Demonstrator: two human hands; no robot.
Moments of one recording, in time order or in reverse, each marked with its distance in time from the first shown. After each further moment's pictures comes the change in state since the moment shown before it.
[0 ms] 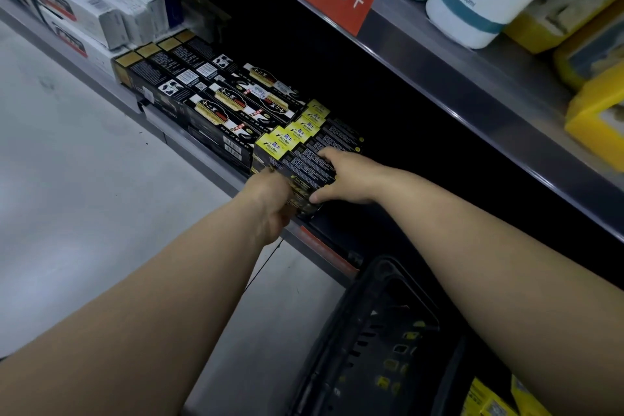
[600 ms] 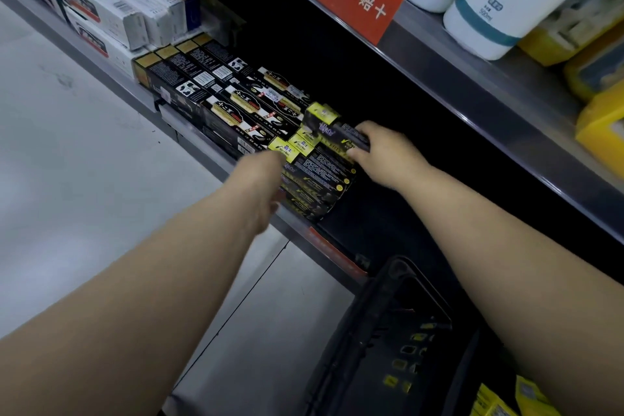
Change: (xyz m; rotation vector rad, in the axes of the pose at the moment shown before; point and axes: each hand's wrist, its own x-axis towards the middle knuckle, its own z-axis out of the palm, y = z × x) left_hand -0.018 0.020 -0.025 0.013 0.114 0.057; right_hand -0.007 0.006 -0.025 0.006 0.398 0.032
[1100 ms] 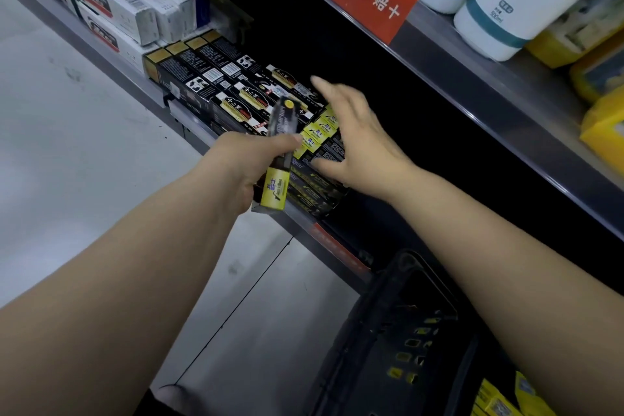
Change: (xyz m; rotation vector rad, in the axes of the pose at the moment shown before) left_hand -0.011 0.014 -0.028 -0.040 -0.019 0.137; right_hand -0.029 -0.049 -0.005 0.034 0.045 -0.403
